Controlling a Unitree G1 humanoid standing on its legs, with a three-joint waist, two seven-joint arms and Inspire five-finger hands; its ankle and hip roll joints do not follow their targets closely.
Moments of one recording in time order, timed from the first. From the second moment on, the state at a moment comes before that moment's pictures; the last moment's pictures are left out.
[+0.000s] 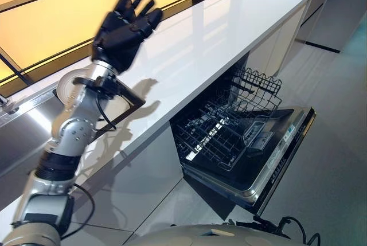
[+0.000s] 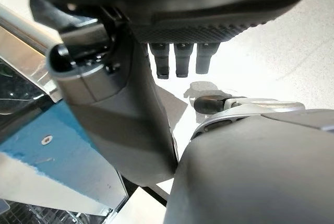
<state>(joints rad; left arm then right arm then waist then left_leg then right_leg) -0.52 0.76 -0.02 -0.07 -1.03 0.08 0.21 0.04 -0.26 0.19 1.28 0.45 -0.04 -0.03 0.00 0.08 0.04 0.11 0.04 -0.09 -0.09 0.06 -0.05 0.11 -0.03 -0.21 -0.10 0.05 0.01</state>
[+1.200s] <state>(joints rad) -0.90 1.35 -0.58 0.53 -0.23 0.00 -0.16 0.08 -0.34 0.09 1.32 0.45 -0.02 -0.04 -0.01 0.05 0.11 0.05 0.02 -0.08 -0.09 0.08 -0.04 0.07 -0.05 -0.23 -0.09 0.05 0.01</state>
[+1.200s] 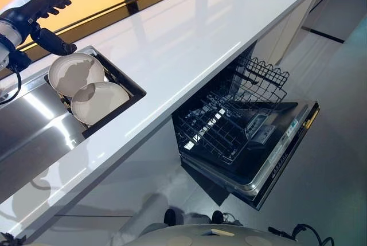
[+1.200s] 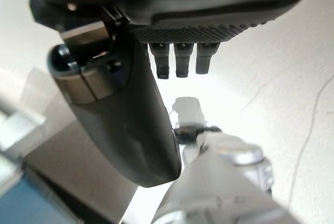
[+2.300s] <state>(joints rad) -0.62 1.26 -0.39 0.53 -0.21 0.00 -0.35 0.08 -0.34 0.08 1.29 0.45 -0.05 -0.01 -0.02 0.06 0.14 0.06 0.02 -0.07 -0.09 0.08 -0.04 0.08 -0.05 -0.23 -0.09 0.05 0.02</state>
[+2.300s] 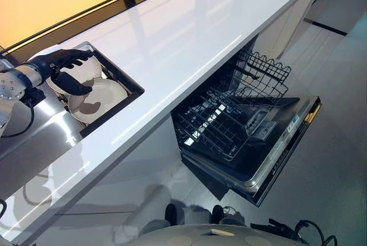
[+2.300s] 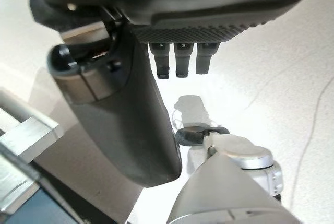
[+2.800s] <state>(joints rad) -0.57 1.22 -0.35 0.57 -0.19 0.02 -0.35 0.08 -0.34 0.08 1.27 0.45 -0.05 -0.01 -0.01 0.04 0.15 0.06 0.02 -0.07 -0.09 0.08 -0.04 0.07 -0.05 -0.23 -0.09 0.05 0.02</state>
